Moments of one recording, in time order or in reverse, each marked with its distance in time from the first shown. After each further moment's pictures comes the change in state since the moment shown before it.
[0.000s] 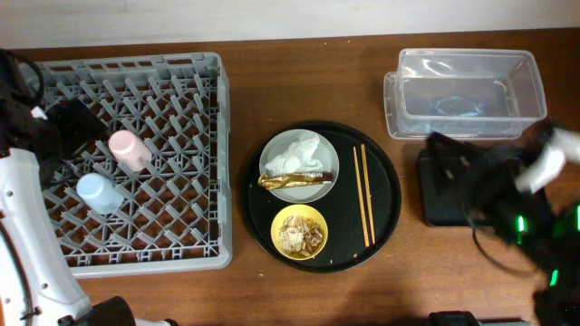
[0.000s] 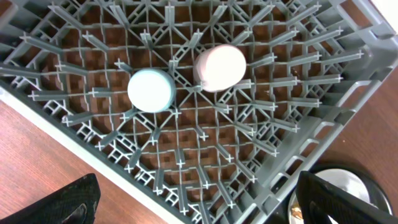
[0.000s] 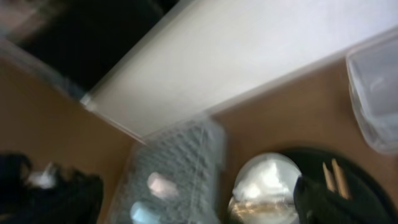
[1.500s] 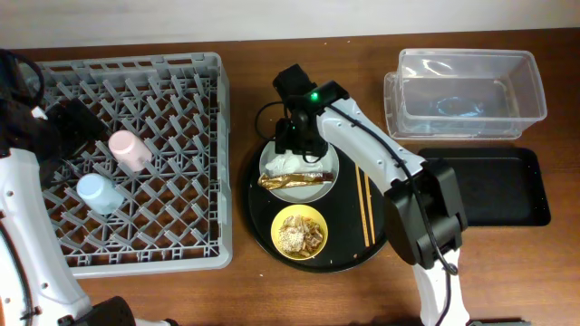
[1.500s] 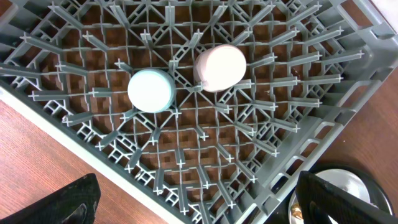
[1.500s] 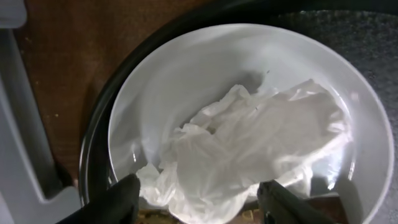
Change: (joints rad) left arm 0.000 0.000 0.000 0.000 0.000 0.000; right arm 0.547 1.376 0.525 -0.193 0.341 -0.032
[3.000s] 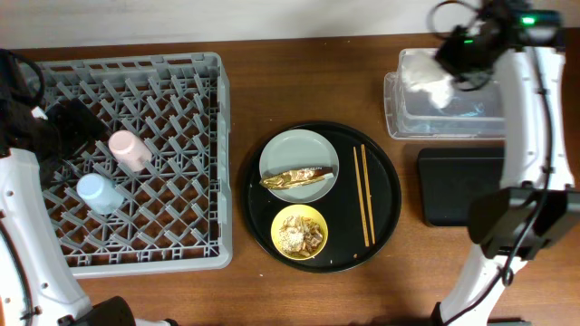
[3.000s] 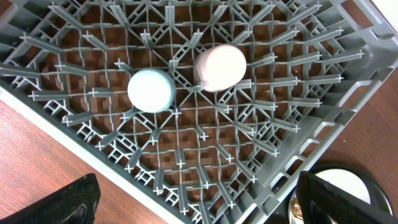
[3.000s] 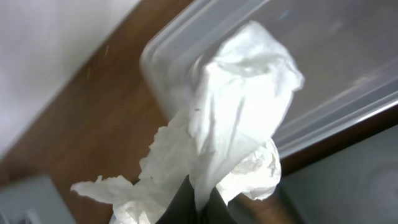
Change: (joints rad) left arm 0.000 0.000 0.000 0.000 0.000 0.000; right arm -0.667 -0.117 0.406 -0.270 0.007 0.008
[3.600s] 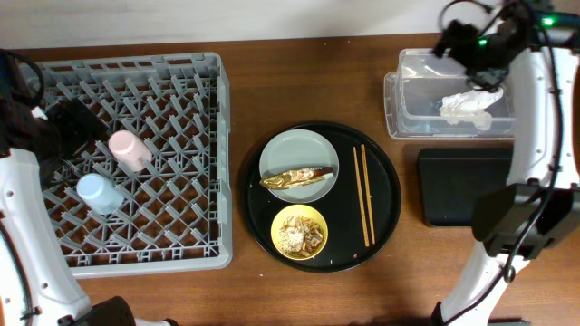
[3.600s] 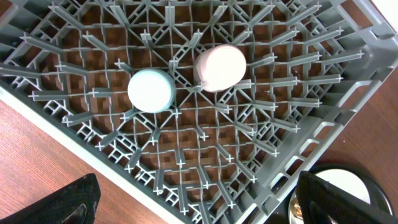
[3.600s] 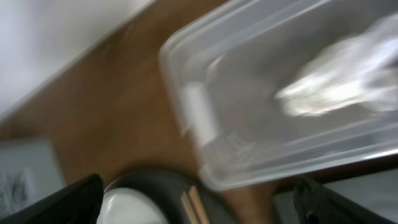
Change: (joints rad) left arm 0.000 0.000 0.000 0.000 0.000 0.000; right arm -0.024 0.012 0.000 0.006 -0.142 -0.247
